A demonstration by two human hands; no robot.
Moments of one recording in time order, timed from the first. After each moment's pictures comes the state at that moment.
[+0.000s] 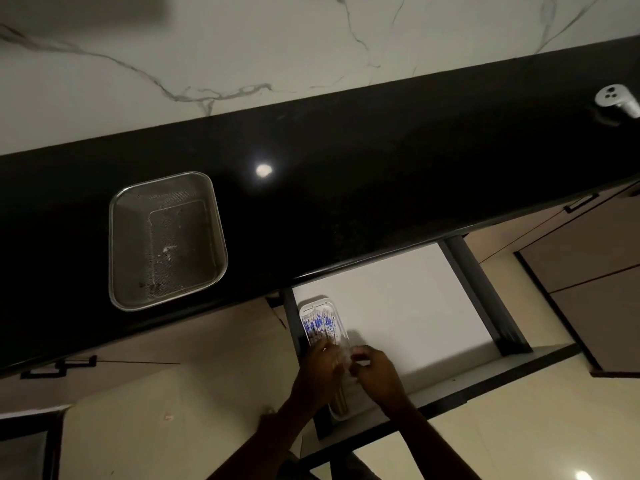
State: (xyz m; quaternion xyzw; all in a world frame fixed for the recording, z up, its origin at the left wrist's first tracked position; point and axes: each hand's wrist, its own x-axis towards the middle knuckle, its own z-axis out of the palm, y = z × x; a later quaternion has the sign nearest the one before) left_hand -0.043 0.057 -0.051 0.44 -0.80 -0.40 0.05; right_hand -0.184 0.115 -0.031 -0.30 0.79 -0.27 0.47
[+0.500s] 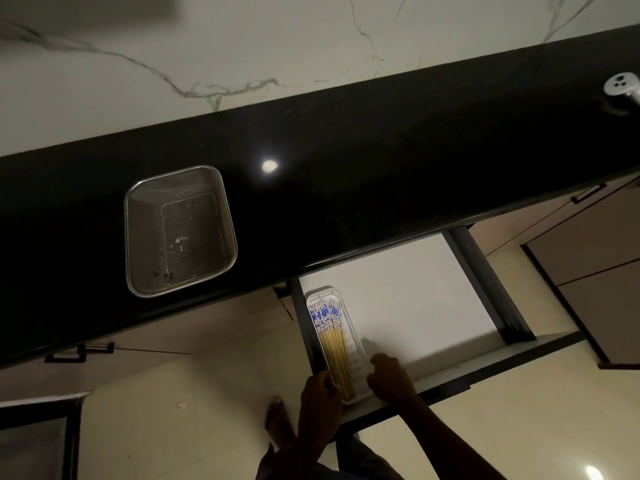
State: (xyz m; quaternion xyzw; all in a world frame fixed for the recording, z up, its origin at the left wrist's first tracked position) left_hand -0.018 0.129 -0.024 0.64 -0.56 -0.52 0.03; right_hand -0.186 0.144 -0.036 -0.40 0.82 0.01 0.40
